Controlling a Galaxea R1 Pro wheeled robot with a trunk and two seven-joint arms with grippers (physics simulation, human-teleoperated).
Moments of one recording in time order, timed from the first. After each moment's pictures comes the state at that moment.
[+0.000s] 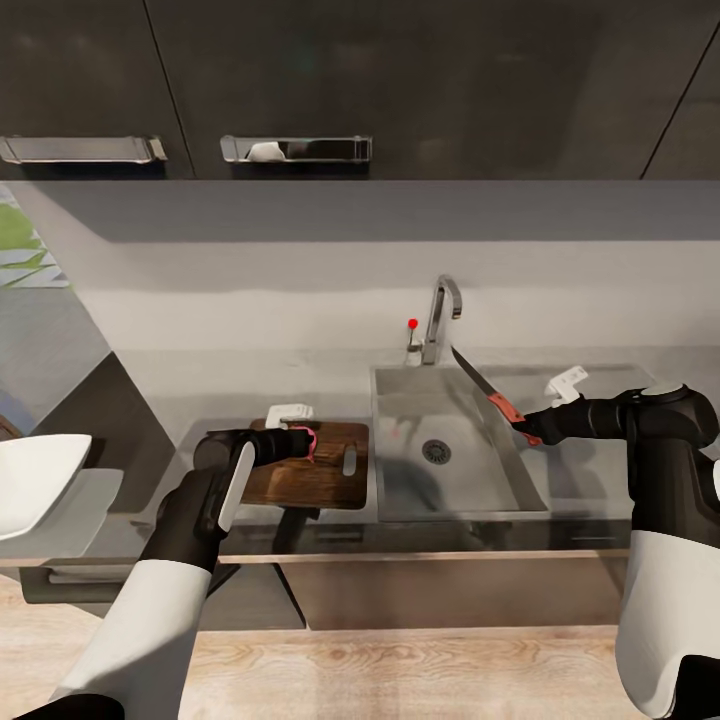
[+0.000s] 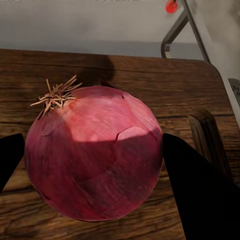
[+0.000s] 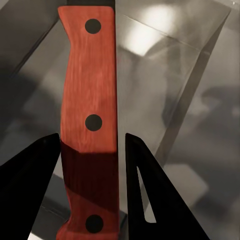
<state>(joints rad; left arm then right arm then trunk) -0.78 -0.11 -0.01 -1.18 0.03 0.88 -0.23 -0.87 -0.15 -0.34 -1.44 0.99 0.74 1.39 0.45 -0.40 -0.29</state>
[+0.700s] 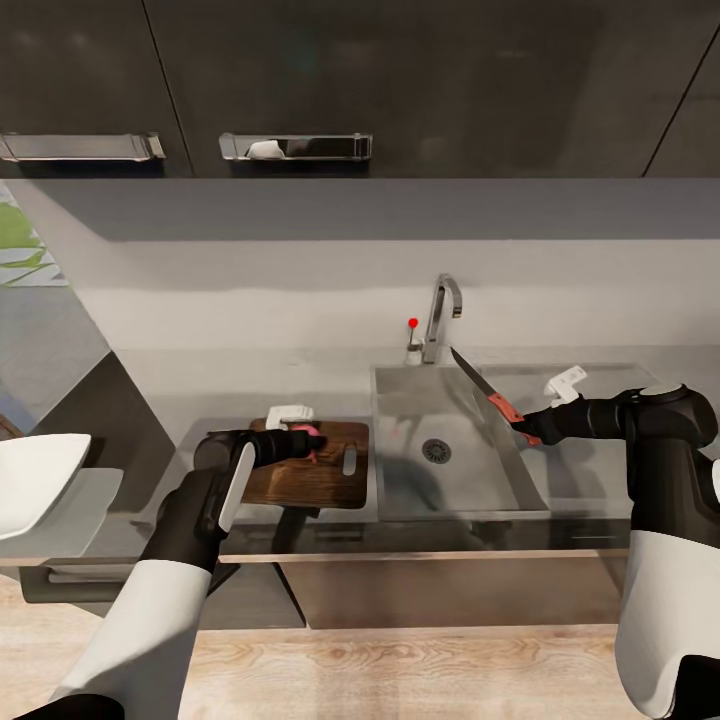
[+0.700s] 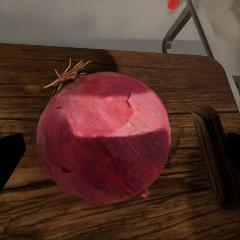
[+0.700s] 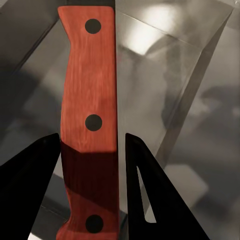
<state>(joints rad) -0.78 -0.11 0.00 -1.17 0.03 0.87 -0.23 -0.87 -0.15 -0.34 -1.44 0.99 0.74 1.39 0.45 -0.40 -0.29</state>
